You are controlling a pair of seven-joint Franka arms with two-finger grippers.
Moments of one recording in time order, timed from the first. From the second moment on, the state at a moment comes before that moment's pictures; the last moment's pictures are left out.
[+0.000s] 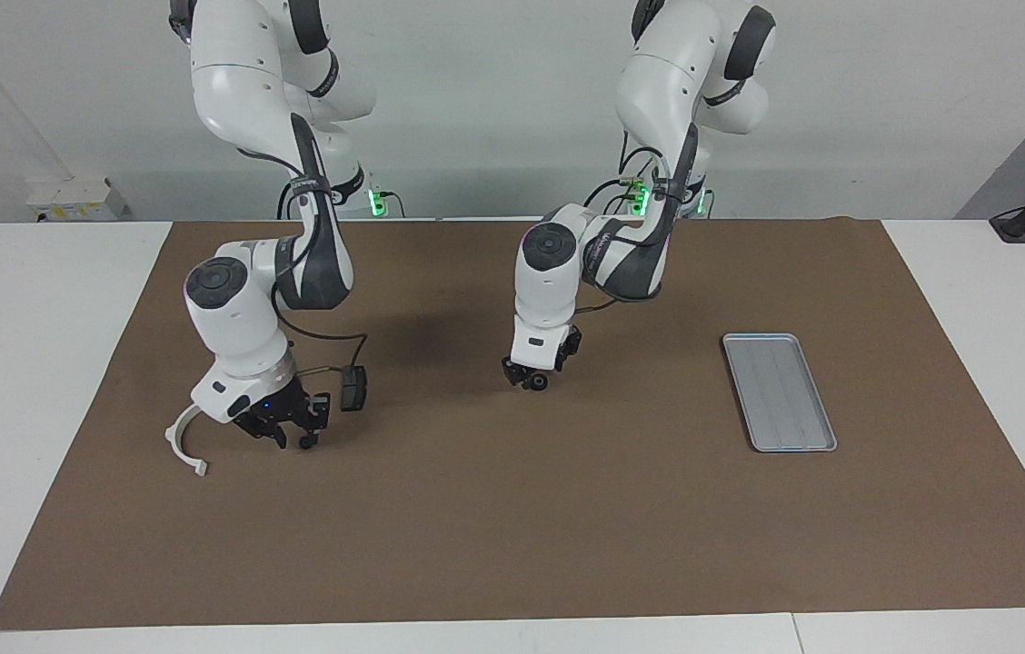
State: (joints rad) left arm -0.62 0.50 -0.05 -1.69 0.04 2.18 -1.12; right arm 0.10 0.42 -0.05 -1.82 0.02 2.38 -0.08
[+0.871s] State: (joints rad) left arm -0.62 0.52 -0.05 -1.71 0.04 2.24 -1.12; right arm 0.10 0.45 -0.04 -1.84 0.02 2.38 -0.08
